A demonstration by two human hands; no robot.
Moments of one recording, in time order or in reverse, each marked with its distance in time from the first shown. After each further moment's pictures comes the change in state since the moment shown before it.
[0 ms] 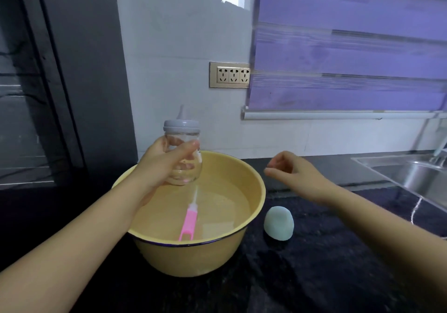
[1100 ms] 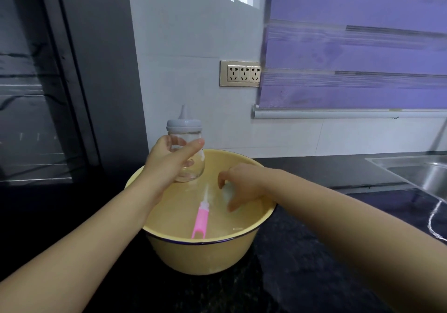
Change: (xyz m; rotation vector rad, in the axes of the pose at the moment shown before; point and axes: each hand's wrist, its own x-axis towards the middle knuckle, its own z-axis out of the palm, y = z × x) left_hand -0.001 -0.003 -0.008 0.028 0.204 0.005; right_hand 0.039 -0.078 0.079 -0.779 -0.555 -0.279
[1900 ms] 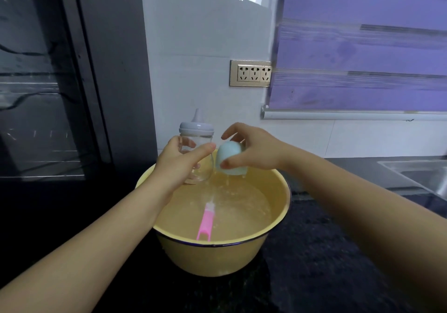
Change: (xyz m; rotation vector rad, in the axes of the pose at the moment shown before) left_hand 0.003 -0.005 -0.004 0.094 0.006 -0.019; right_hand -0.007 0.004 -0.043 0.651 0.460 -0.051
